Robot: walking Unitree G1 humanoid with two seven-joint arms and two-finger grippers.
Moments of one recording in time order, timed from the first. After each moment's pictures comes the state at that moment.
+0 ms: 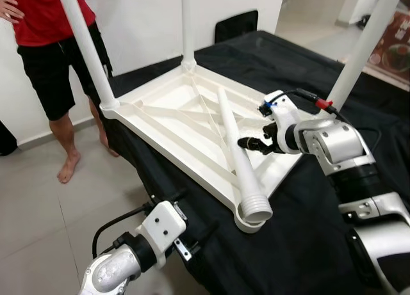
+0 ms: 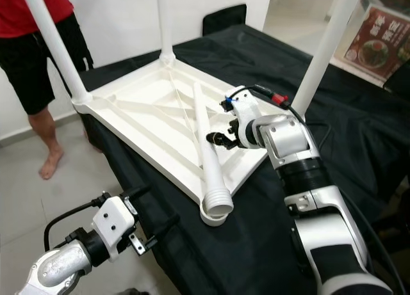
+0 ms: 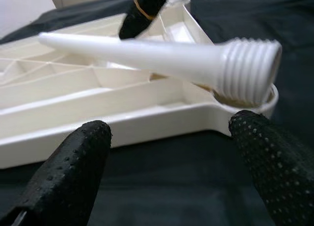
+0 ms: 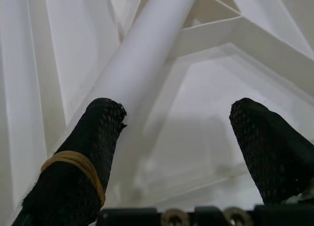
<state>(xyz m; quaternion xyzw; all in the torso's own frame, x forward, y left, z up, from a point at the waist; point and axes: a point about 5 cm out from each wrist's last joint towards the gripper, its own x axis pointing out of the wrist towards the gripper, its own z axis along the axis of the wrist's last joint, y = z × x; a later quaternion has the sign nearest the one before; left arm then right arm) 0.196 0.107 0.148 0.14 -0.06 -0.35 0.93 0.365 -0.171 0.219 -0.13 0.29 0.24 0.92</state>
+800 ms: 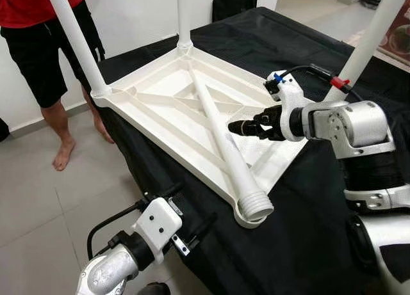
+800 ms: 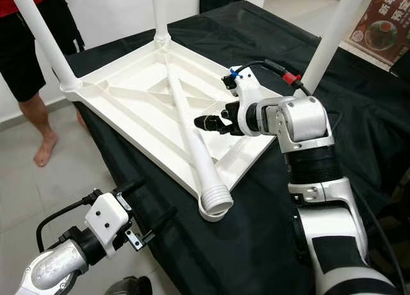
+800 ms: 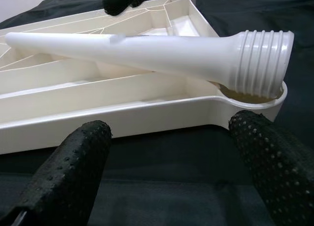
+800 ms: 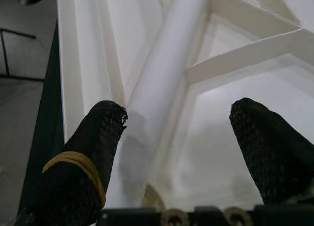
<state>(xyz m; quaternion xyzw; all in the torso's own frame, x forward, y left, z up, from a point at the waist) 0.193 0.108 0.153 0.13 -0.07 -0.33 0.93 0.342 -0.155 0.254 -0.07 0.28 0.32 0.90</state>
